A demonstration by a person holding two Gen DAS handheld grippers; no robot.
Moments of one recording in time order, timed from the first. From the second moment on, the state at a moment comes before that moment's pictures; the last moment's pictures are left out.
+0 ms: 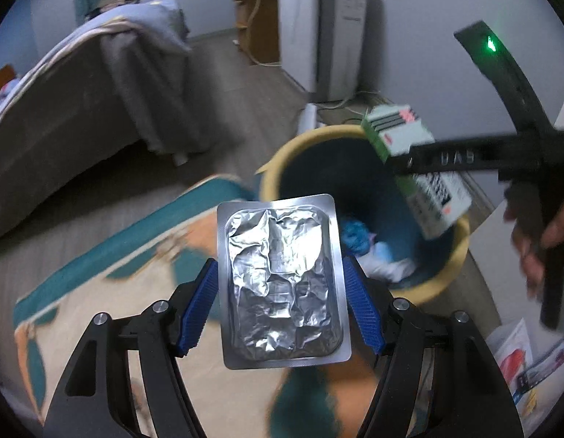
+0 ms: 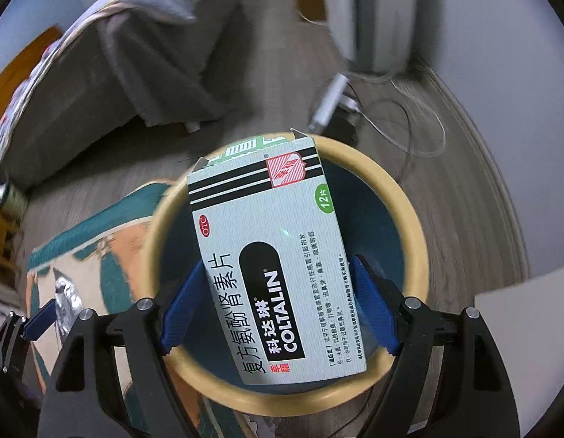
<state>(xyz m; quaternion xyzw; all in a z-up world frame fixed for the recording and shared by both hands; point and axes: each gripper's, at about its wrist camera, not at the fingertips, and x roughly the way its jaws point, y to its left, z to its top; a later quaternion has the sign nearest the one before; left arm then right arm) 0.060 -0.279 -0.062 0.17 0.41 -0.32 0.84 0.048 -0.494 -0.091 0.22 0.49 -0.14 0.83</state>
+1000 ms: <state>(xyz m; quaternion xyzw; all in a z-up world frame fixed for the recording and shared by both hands) 0.017 -0.253 0.043 0.17 0.37 -0.28 0.87 -0.048 -0.470 0.004 0.21 0.45 -0.19 0.85</state>
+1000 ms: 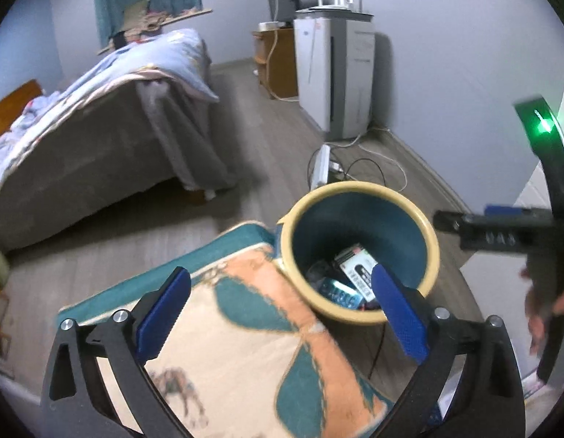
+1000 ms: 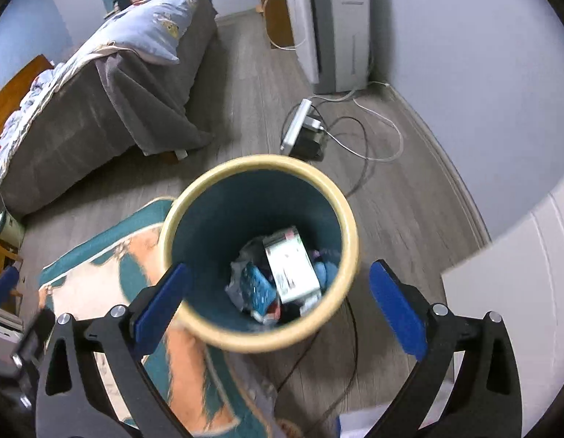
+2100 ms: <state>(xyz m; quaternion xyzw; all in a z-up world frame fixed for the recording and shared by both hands) 0.005 -0.207 0.027 0.15 0.36 -0.28 0.88 -0.061 -0.431 -0.022 0.14 0.47 -0.21 0.85</state>
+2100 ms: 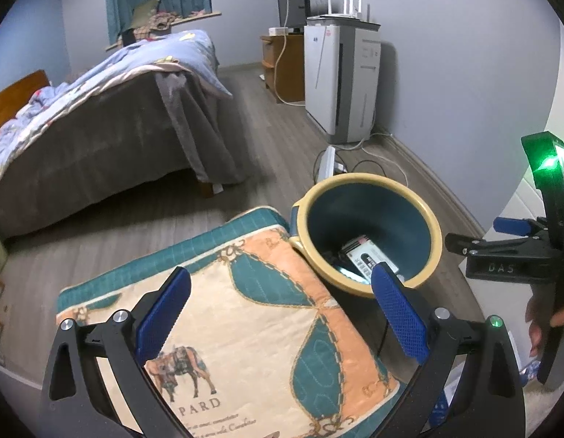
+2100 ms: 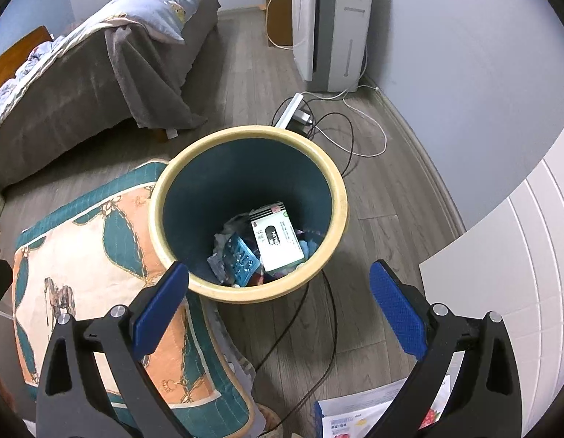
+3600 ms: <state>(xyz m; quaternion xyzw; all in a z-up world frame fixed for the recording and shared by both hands) 0.001 -0.208 0.029 0.14 0.36 -0.27 0.88 -0.064 -0.434 -0.026 0.14 0.47 -0.22 0.84</state>
